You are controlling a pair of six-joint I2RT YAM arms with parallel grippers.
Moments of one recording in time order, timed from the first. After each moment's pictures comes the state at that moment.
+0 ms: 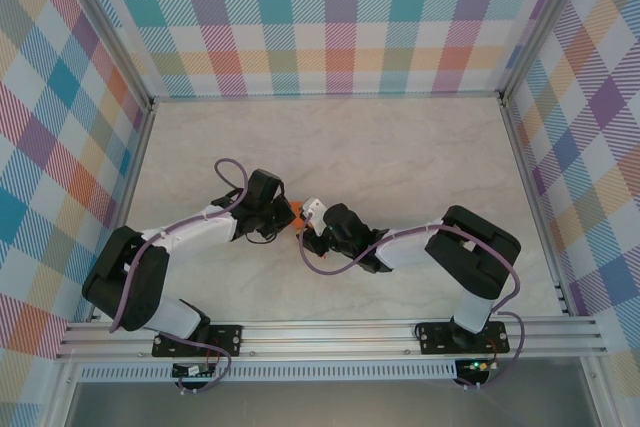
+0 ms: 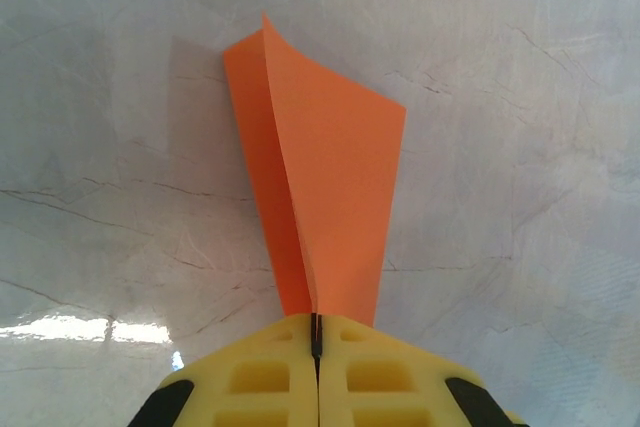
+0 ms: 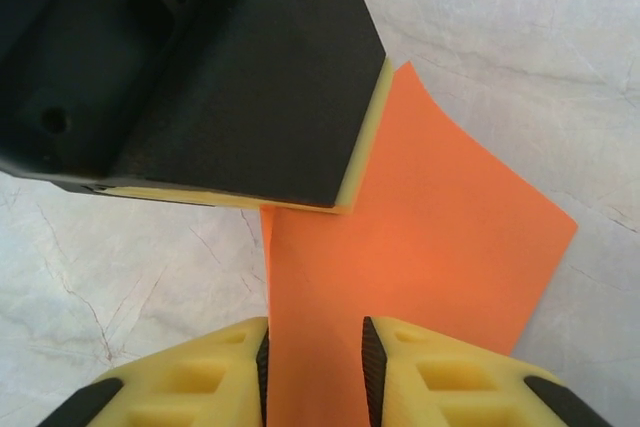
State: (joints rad) left arm -0.55 1.46 0.78 -0.28 0.13 -1.12; right arm 0.97 1.75 0.70 0.51 -0.03 0.10
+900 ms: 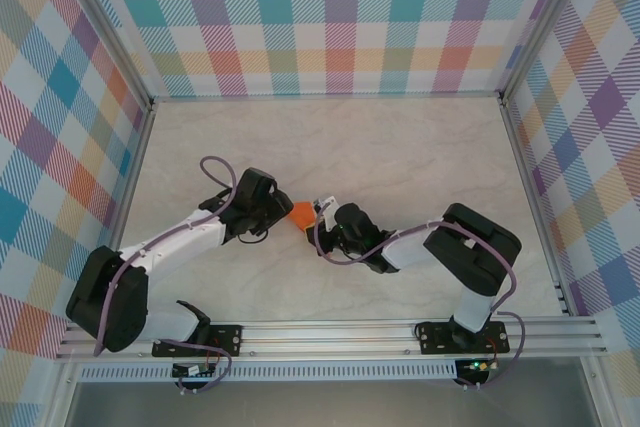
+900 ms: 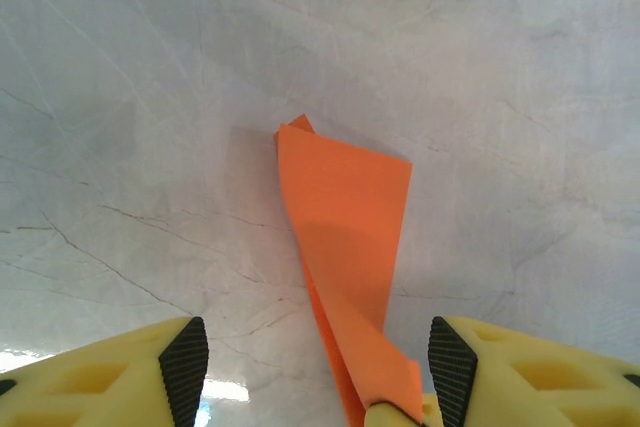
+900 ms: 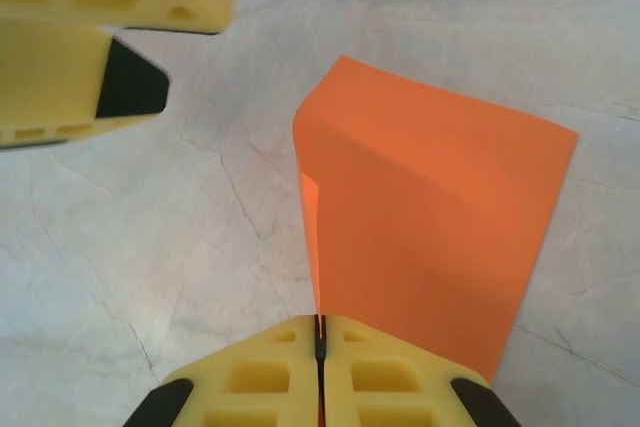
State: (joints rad) left arm -0.55 1.33 0.79 -0.40 -0.03 -1.10; right arm 0.90 1.76 0.63 0.64 -0.14 0.41
